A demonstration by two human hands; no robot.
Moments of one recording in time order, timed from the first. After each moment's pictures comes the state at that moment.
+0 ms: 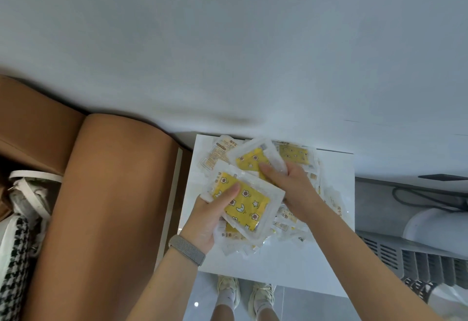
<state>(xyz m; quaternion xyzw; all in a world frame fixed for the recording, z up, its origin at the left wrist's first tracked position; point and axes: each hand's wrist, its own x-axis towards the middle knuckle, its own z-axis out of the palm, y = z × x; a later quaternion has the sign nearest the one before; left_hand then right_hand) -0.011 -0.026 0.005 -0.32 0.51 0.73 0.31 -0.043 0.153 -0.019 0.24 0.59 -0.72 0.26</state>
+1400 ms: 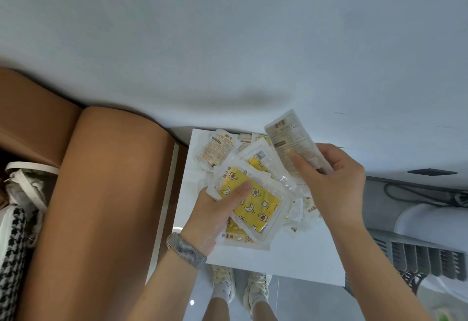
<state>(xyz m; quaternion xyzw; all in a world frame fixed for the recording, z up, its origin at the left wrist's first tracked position) 0.002 -0.005 0.042 -0.28 0.54 0.74 0.30 -0.012 0.179 0.055 0.24 0.79 -0.57 -0.02</state>
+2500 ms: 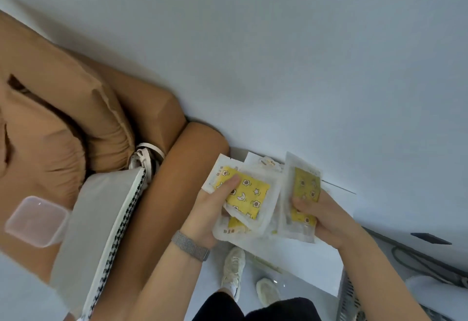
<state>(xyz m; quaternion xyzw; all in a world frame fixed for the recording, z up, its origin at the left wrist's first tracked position) 0.078 -0.096 0.252 -0.32 0.46 0.81 0.15 0.034 0.118 0.212 0.06 0.50 -0.76 0.40</state>
